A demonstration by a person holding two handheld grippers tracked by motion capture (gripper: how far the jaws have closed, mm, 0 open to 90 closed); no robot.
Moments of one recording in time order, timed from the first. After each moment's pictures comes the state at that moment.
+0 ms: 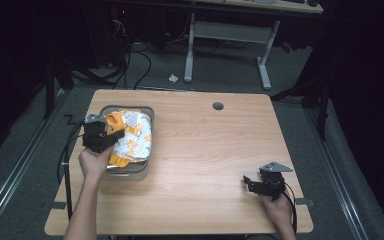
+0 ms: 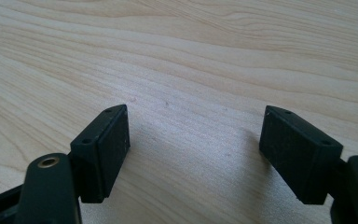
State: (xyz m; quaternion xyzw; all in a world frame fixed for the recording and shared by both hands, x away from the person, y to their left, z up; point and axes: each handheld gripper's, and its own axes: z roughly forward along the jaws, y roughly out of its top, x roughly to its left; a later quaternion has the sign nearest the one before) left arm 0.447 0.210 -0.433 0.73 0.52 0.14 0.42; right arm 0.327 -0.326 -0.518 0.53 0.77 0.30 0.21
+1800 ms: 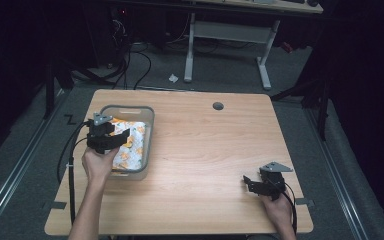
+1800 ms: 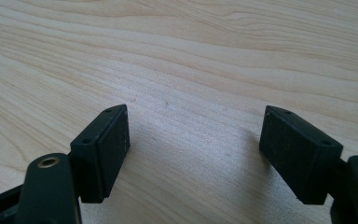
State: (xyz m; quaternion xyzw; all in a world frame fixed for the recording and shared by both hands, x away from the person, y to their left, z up) left arm 0.432 0.185 -0.416 0.73 0.52 0.21 0.39; right arm 0.327 -0.326 -0.518 0.53 0.77 0.30 0.21
